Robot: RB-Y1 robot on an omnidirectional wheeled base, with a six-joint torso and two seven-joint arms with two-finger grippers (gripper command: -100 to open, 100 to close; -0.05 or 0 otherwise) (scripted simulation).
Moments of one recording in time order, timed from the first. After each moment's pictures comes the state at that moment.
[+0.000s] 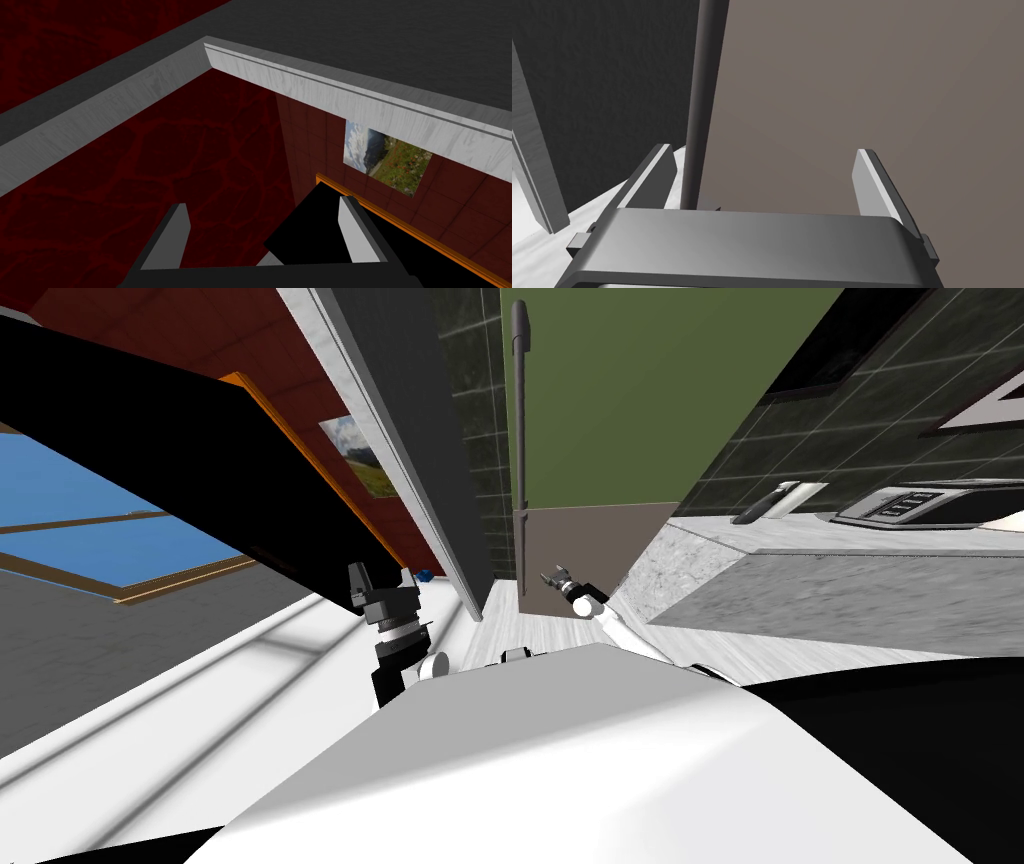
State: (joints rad) left arm 0.46 -0.05 -0.04 -2.31 0.06 -0.48 0.12; right arm -0.02 -0.50 0.18 -1.62 -0.99 0.02 -0.82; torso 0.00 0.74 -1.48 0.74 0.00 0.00
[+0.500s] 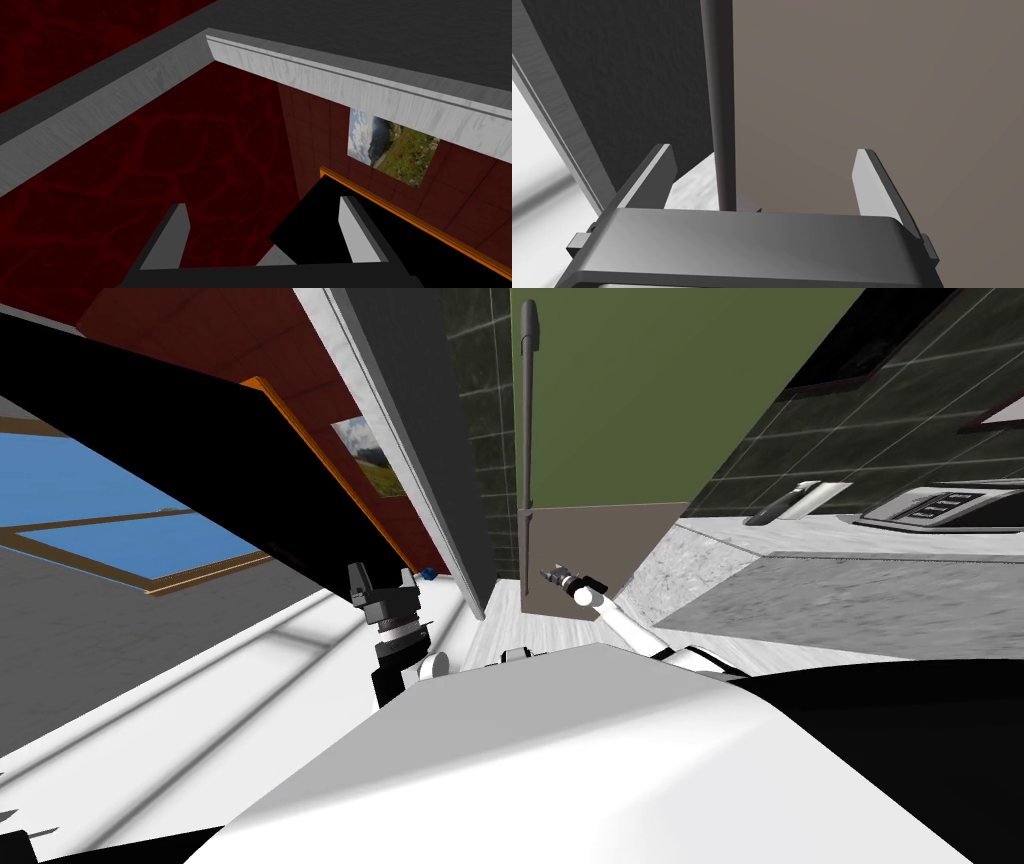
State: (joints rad) left arm 0.46 -0.05 -0.04 -2.31 0.06 -0.48 0.12; right arm -0.13 -0.56 0.20 -1.51 -1.13 0.10 -0.94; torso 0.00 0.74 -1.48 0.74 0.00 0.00
